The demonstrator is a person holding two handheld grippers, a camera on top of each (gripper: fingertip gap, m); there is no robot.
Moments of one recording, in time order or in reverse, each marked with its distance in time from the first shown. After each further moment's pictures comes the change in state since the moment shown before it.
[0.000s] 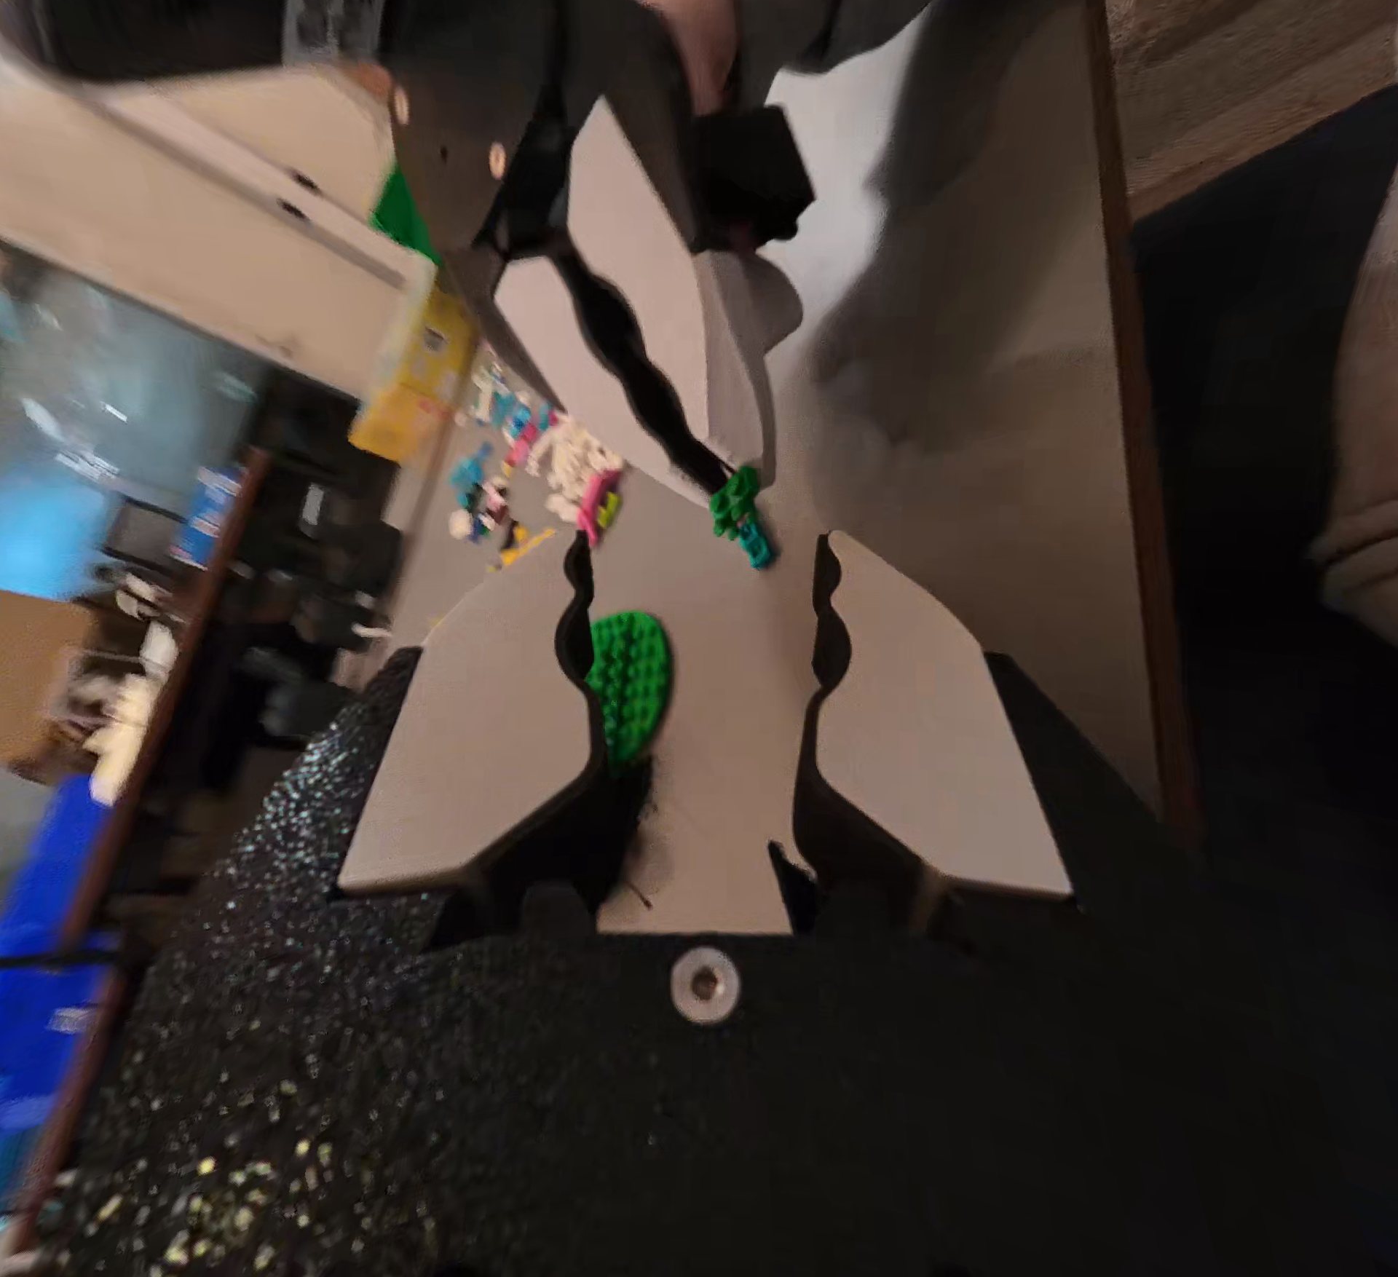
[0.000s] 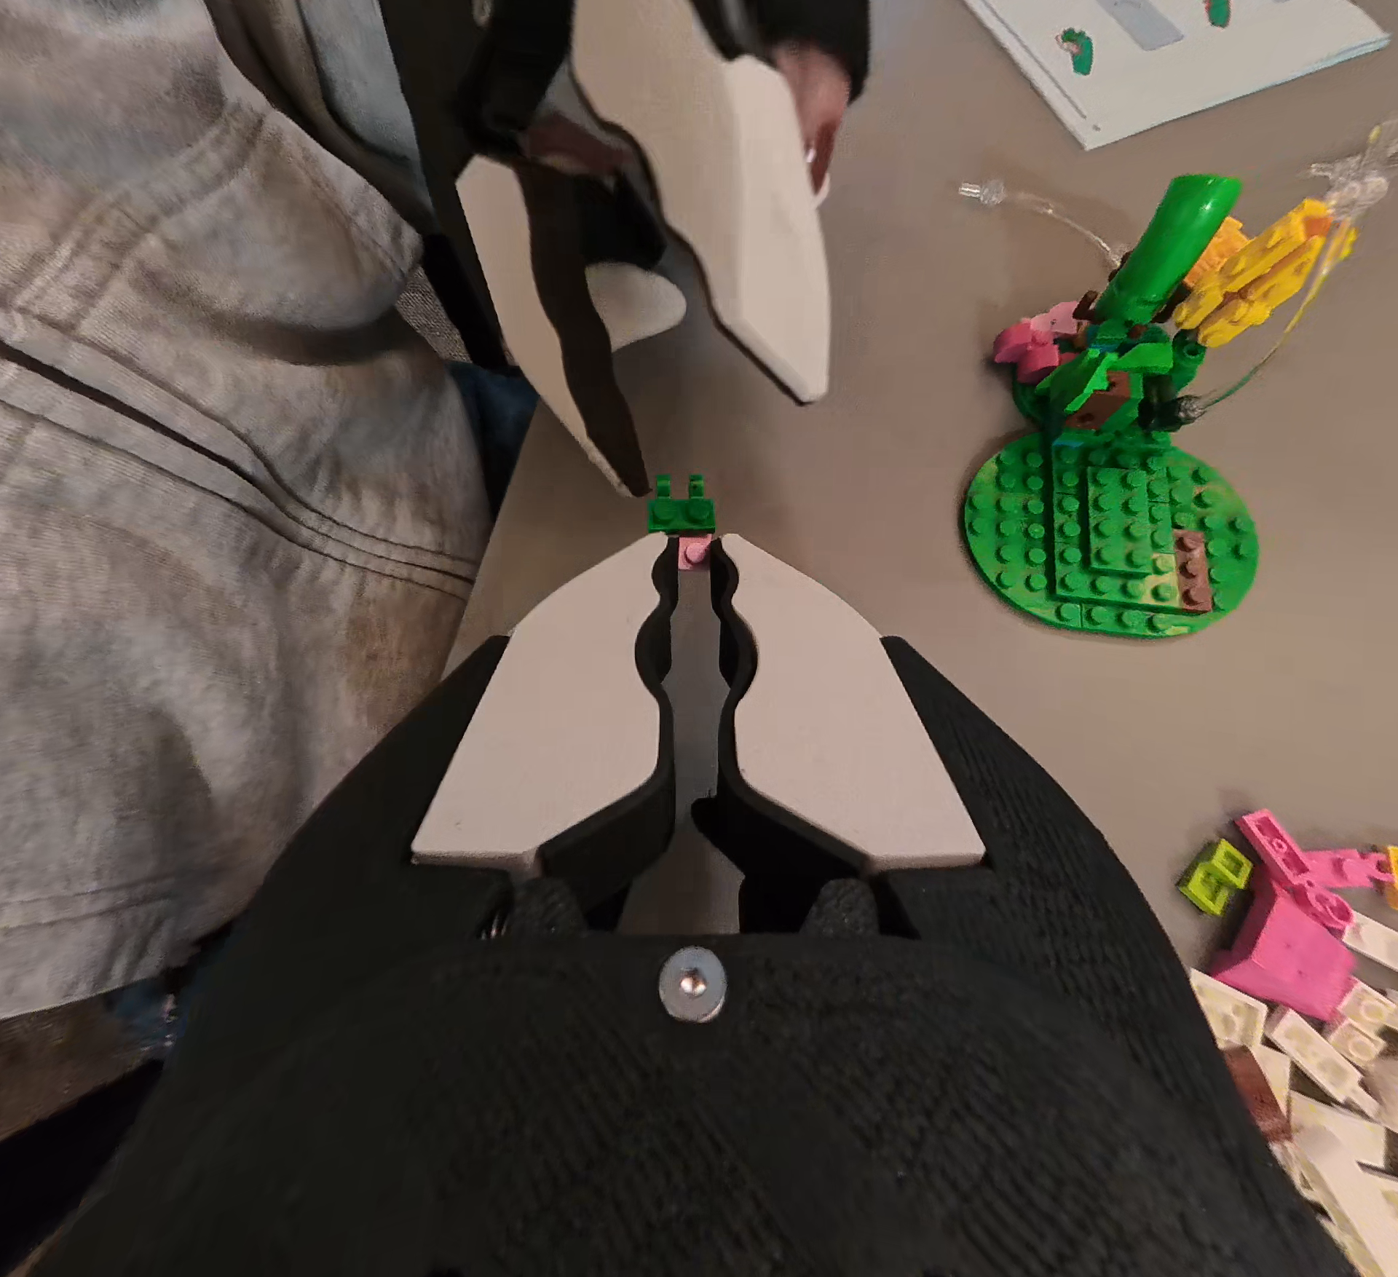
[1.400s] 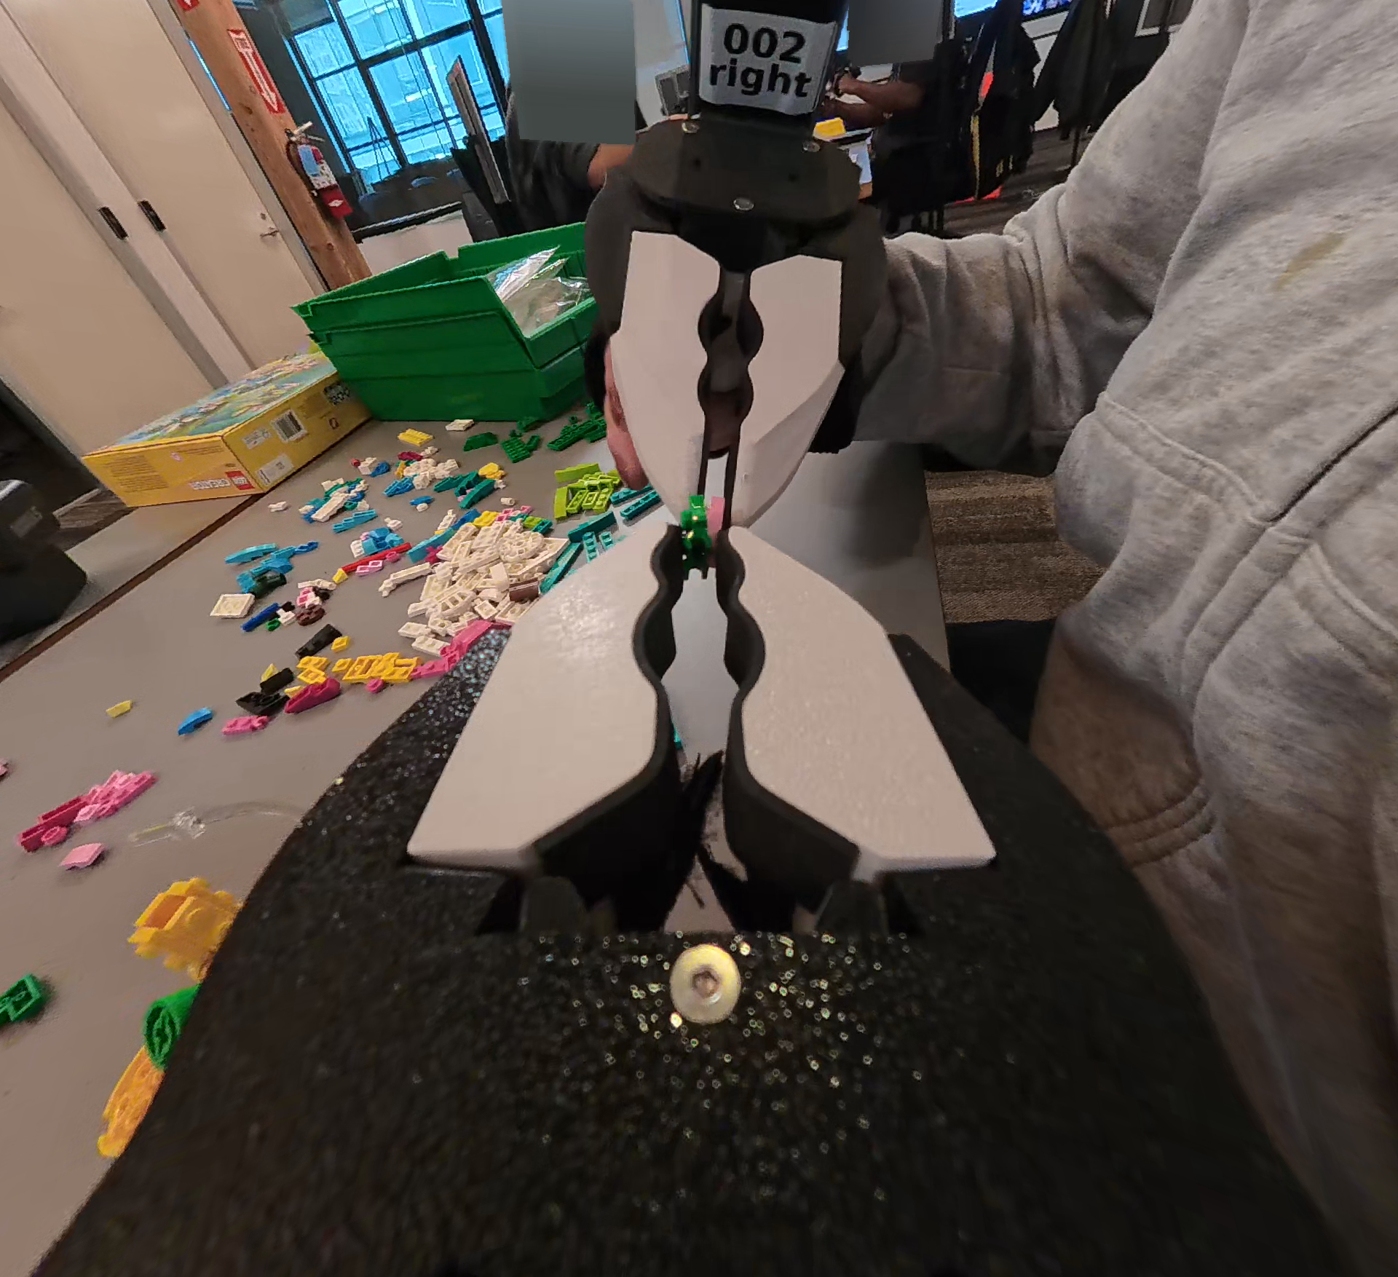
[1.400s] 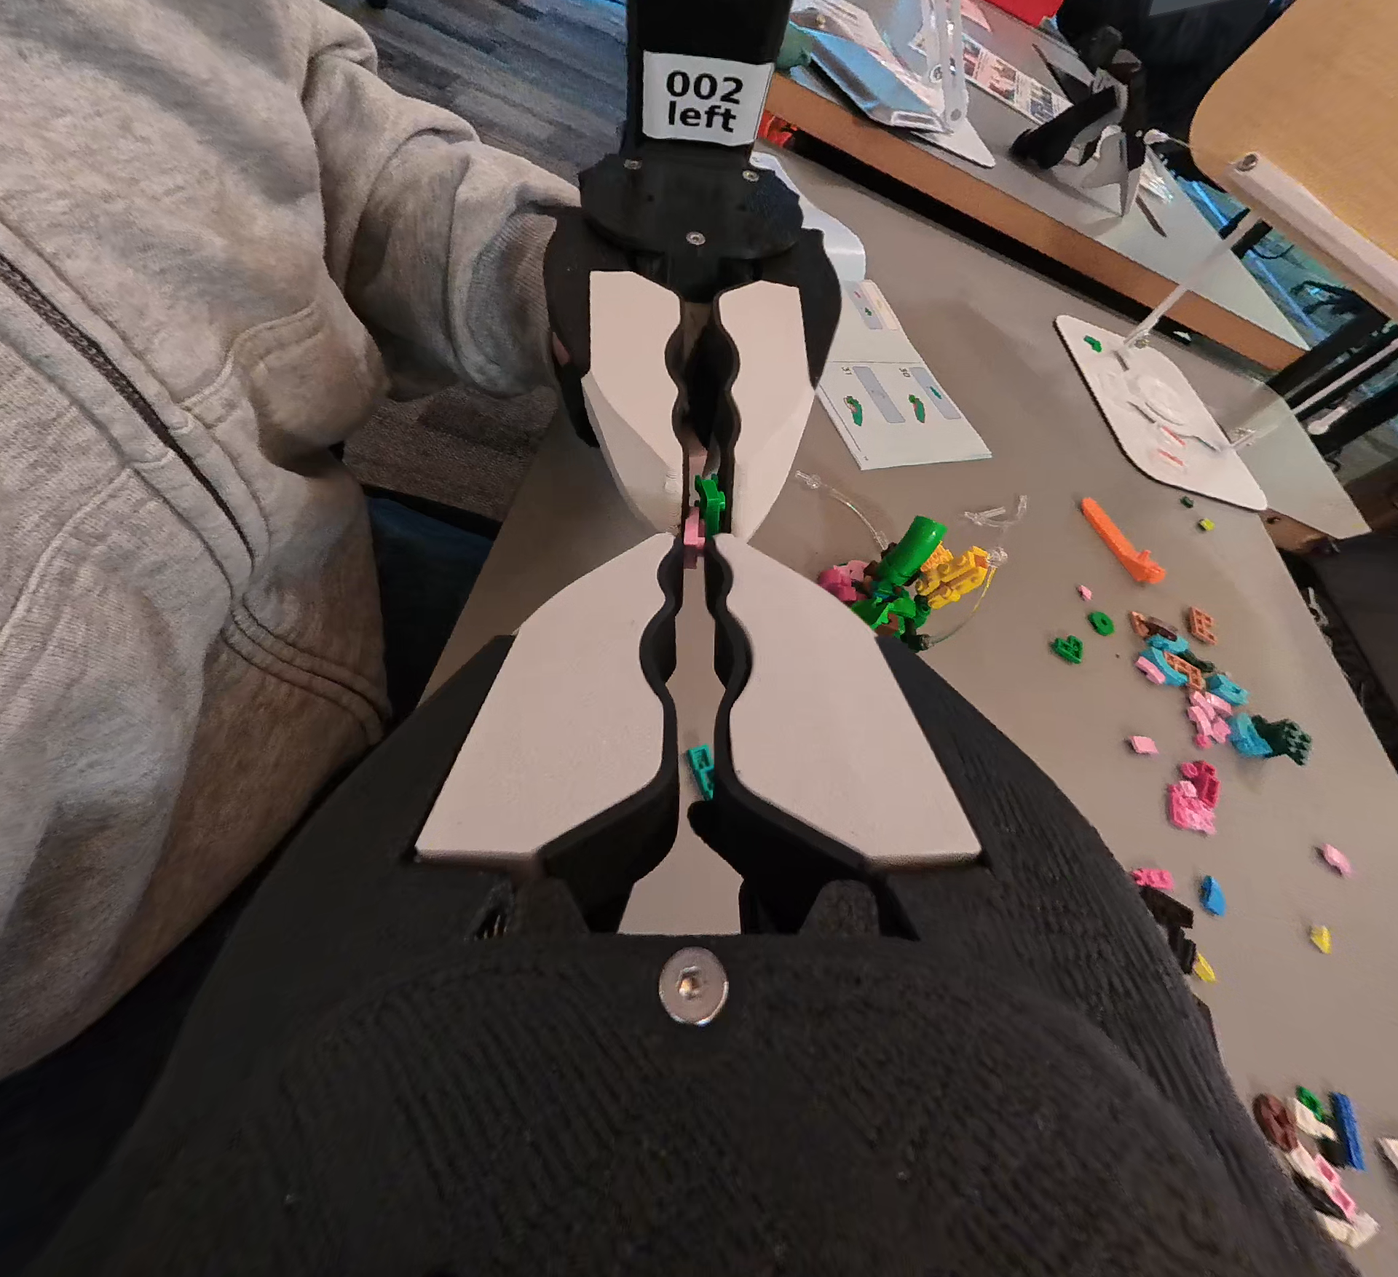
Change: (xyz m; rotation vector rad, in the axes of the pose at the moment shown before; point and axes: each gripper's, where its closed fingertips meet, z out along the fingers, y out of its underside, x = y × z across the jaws) left arm -0.031 -0.041 -0.018 0.423 0.169 -0.590; right arm -0.015 -0.061 -0.034 0.247 0.267 -0.341
